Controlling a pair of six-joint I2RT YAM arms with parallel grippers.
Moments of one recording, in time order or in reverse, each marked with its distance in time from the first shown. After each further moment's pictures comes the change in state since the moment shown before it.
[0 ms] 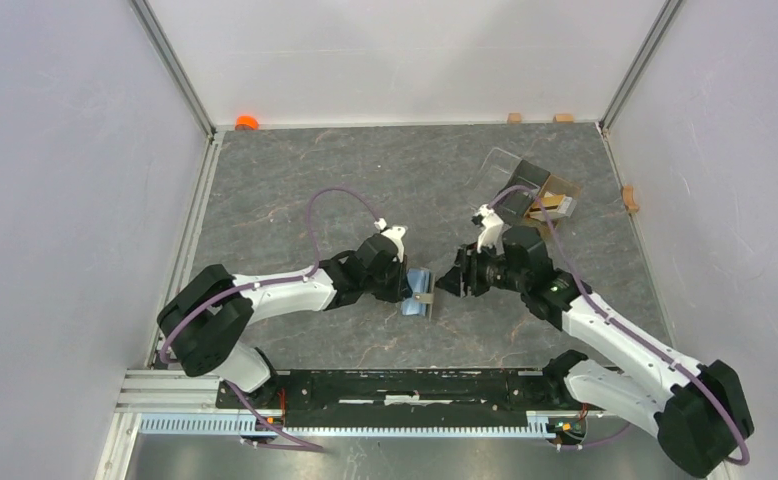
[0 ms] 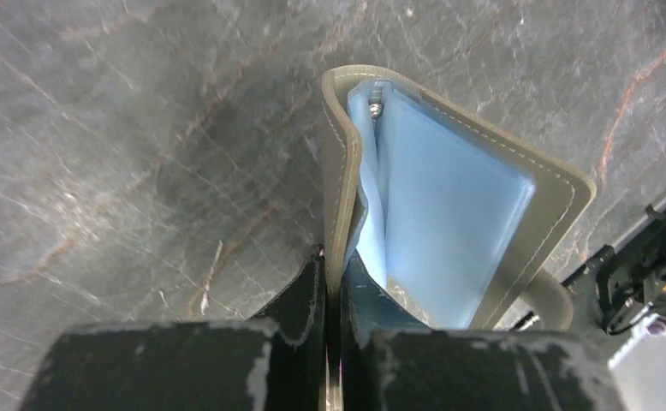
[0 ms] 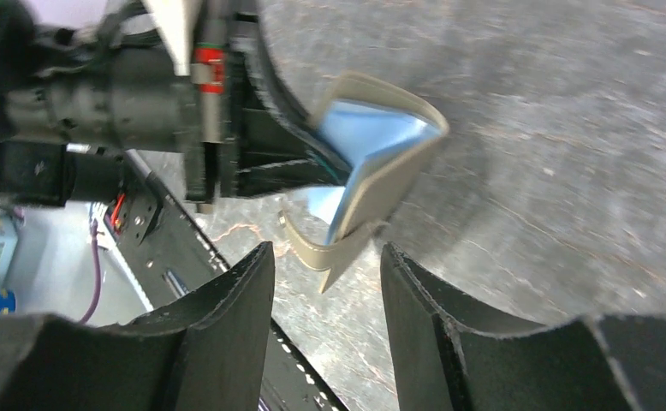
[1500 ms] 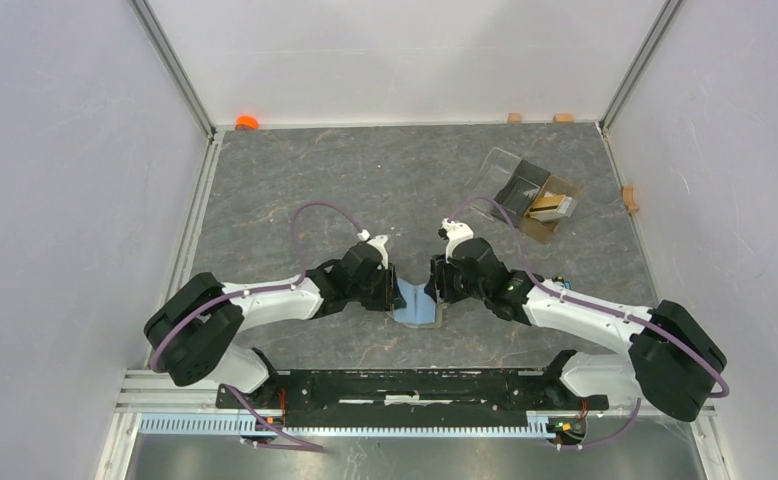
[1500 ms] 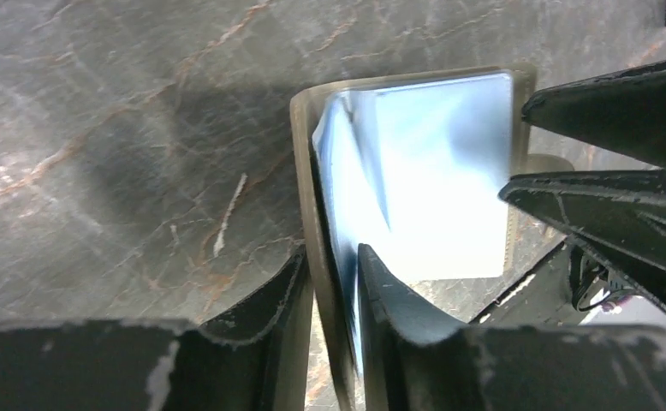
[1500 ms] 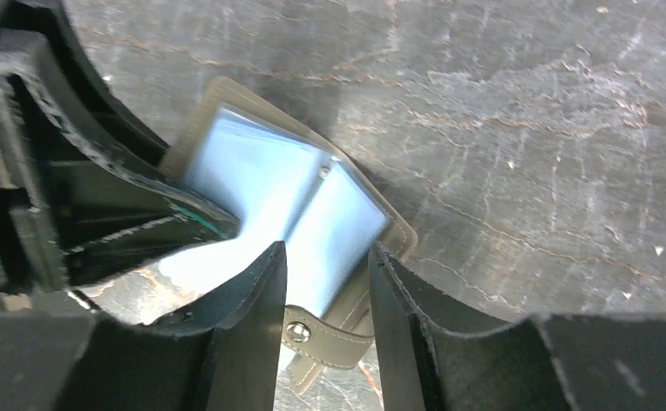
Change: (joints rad) left arm 0.046 -0.069 -0.135 0.045 0.106 -0.133; right arm 0.288 0.287 0.037 0.119 0.418 0.029
